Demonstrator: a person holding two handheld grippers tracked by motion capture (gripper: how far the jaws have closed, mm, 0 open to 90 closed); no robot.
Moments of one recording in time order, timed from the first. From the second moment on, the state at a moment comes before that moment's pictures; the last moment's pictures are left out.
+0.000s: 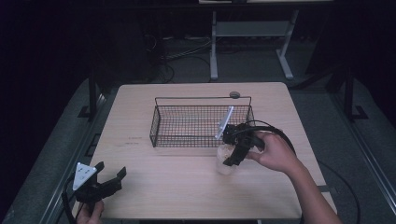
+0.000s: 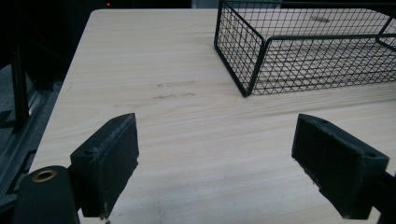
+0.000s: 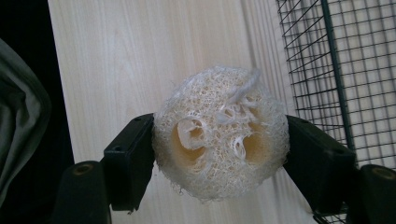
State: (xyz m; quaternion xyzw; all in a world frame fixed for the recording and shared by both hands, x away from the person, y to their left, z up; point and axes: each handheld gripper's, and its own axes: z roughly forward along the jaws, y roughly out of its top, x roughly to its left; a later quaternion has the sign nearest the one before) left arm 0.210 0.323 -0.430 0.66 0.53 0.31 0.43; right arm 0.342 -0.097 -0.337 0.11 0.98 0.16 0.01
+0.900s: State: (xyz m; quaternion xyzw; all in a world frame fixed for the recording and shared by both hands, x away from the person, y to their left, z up) left arm 0.211 0.321 -0.429 0.66 0.53 0.31 0.44; right arm 0.374 -0.091 -0.294 0.11 0.98 0.19 0.01
